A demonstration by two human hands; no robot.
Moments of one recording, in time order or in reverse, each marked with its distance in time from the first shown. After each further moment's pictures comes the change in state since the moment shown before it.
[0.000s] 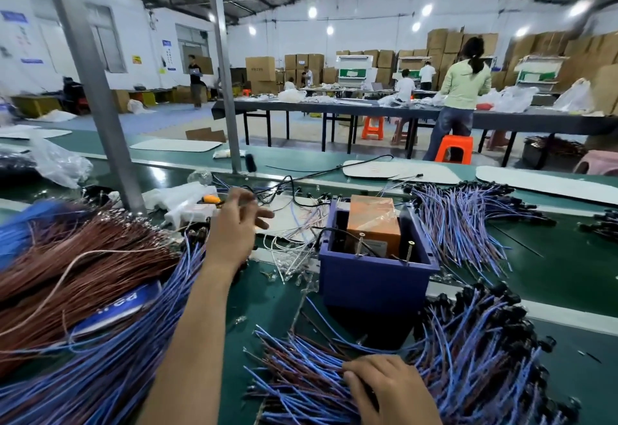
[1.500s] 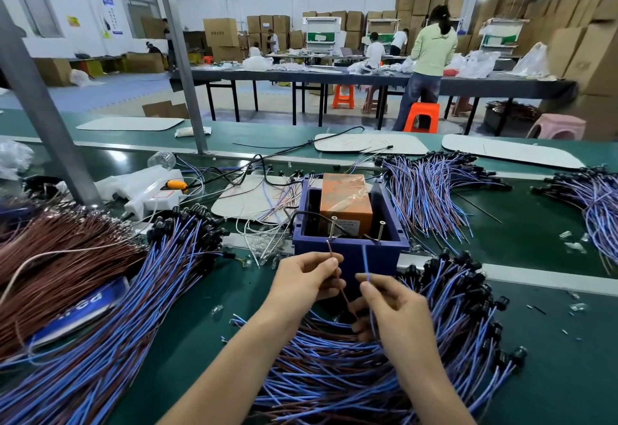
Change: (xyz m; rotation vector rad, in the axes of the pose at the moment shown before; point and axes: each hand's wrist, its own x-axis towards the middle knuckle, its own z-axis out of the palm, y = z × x) left_hand -0.095 0.027 0.081 -0.541 -0.505 -0.477; right_hand 0.026 0.003 -0.049 0.976 0.269 0.671
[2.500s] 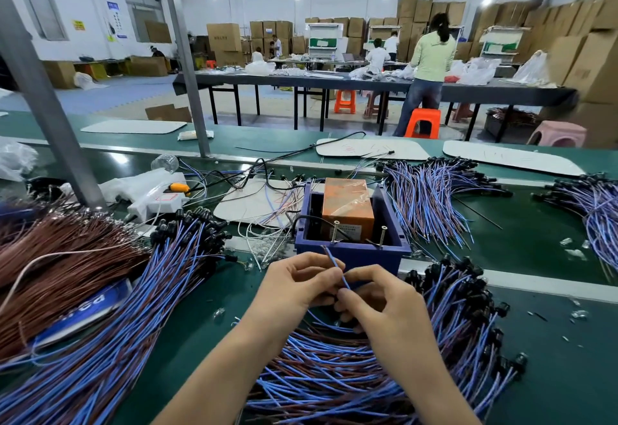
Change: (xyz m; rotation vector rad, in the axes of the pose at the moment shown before) left_hand -0.031 0.021 -0.011 -0.005 -0.092 0.109; right_hand -0.014 -0.034 0.005 -0.291 -0.154 -0.240
